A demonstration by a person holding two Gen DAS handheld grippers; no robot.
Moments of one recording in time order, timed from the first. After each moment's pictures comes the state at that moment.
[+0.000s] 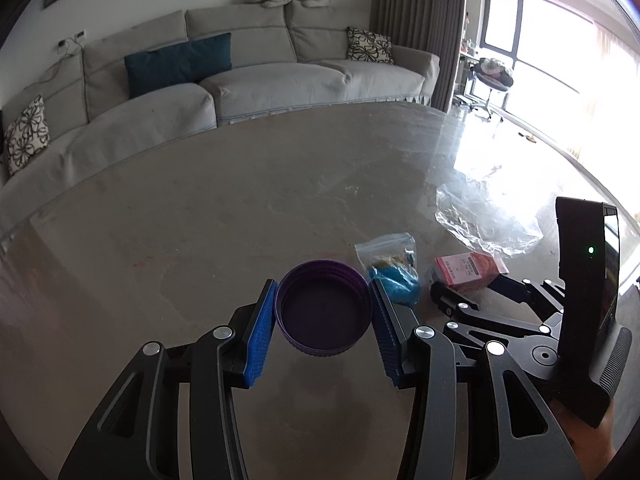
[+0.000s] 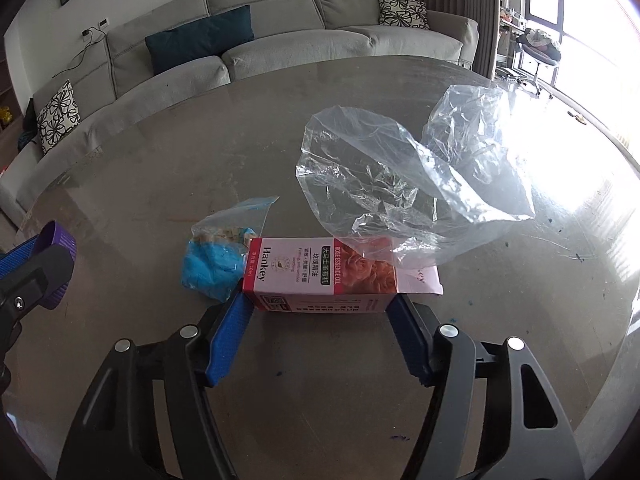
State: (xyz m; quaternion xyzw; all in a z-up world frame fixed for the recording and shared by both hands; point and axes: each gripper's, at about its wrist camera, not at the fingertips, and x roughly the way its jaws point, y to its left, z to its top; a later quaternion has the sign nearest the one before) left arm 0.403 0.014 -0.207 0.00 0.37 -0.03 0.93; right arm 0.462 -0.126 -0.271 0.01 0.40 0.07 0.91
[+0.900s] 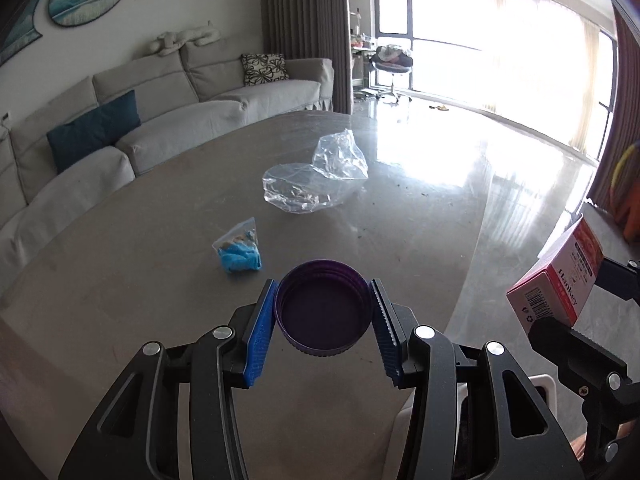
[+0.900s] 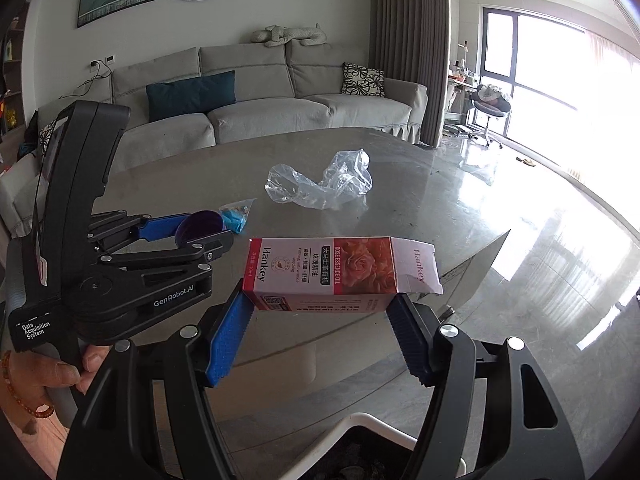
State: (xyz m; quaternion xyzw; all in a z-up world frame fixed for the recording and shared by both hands) left arm 0.294 -0.084 -0.196 0.11 0.32 -0.19 0.92; right arm 0.241 -0.190 -0.188 0.00 0.29 0.01 0.96
